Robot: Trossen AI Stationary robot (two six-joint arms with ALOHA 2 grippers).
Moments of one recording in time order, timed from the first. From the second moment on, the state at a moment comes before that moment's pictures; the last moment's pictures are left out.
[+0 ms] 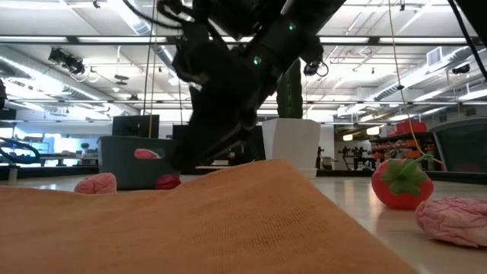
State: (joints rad) left arm 0.08 1.54 1.97 -1.51 -0.50 -0.24; right arm 0.18 2.17 1.48 -0.17 -0.04 0.21
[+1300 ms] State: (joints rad) left arm 0.08 1.54 1.97 -1.51 -0.50 -0.25; right arm 0.18 2.21 1.47 -0.14 0.01 0.09
